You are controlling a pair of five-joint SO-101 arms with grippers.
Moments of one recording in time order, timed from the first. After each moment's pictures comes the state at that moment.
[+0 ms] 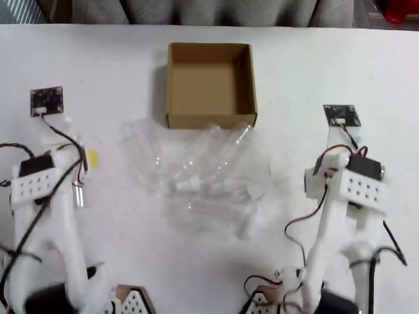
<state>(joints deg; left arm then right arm) -24.8 -26.1 46.2 50.2 -5.3 16.6 -28.7 38.4 71.9 21.1</state>
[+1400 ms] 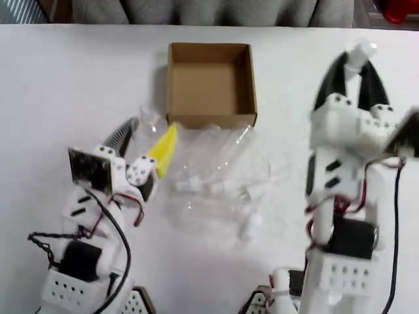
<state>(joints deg) 11.9 -85.8 74.5 27.1 5.1 3.9 -63.6 38.4 23.0 -10.2</state>
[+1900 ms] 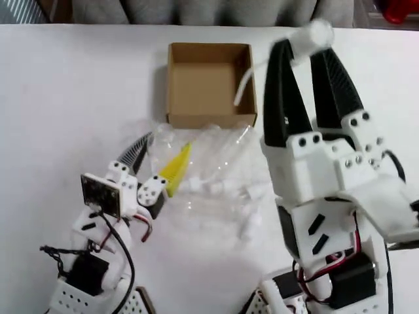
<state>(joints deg) 17.4 -100.8 86.3 26.9 5.1 -22.0 -64.5 25.1 13.3 -10.2</state>
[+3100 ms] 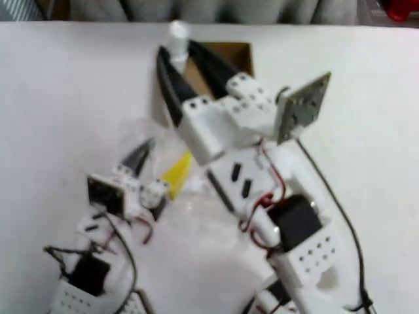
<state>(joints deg) 17.4 -103.1 90.8 26.9 5.1 -37.5 -47.9 24.1 18.8 -10.2</state>
